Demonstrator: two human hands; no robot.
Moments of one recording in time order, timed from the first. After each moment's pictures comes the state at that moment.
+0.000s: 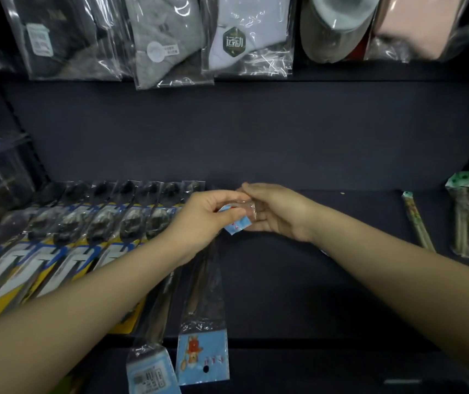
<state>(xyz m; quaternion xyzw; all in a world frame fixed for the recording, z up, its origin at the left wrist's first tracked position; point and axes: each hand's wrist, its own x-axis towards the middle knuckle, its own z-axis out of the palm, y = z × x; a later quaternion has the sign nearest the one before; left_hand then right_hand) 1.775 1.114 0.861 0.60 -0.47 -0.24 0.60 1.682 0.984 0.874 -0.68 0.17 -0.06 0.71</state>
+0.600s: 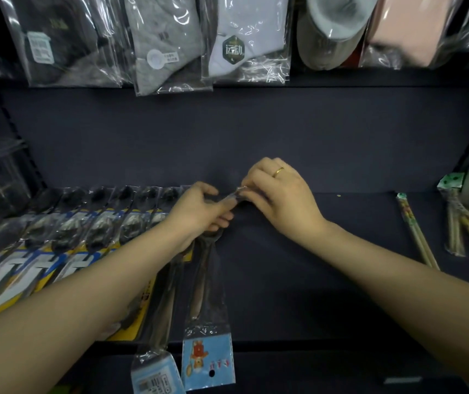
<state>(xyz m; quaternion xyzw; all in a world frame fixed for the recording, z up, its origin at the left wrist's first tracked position) 1.788 1.104 0.874 0.72 -0.36 -0.25 0.54 1.671 1.003 0.883 -0.89 0.03 -0.45 0.01</state>
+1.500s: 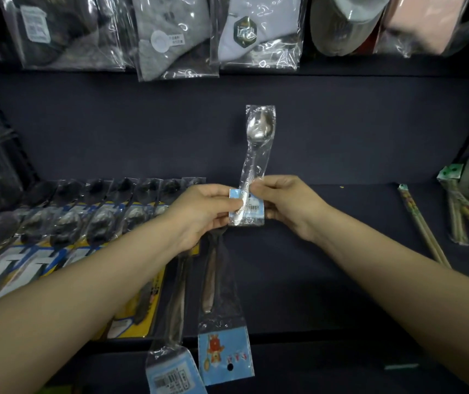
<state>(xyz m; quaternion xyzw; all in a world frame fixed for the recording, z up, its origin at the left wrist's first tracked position) 1.798 1.114 0.870 0.62 -0.33 -0.38 0.60 1.686 1.001 0.867 -0.70 0.22 -0.23 0.63</state>
